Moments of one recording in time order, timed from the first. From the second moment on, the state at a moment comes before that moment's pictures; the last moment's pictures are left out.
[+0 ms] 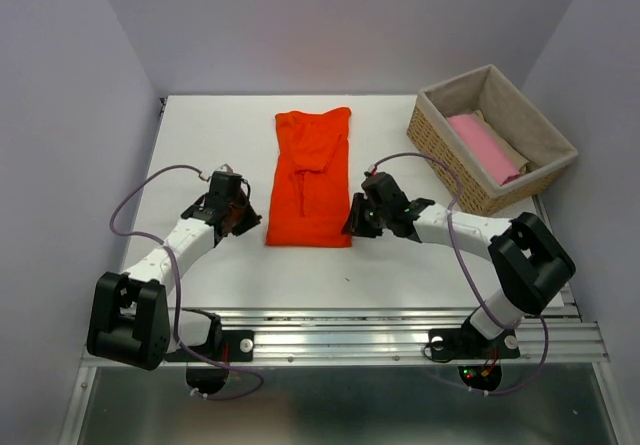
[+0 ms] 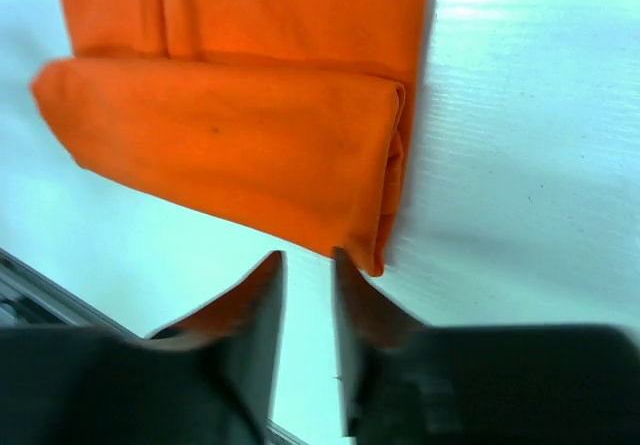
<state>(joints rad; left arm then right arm) -0.27 1.26 0.70 -0.34 -0.02 -0.73 0.69 1.61 0.89 -0.13 -0.08 0.79</state>
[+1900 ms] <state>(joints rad) -0.25 1.27 0.47 -0.15 0.18 -0.82 0.65 1.63 0.71 0.09 -0.19 0.88</state>
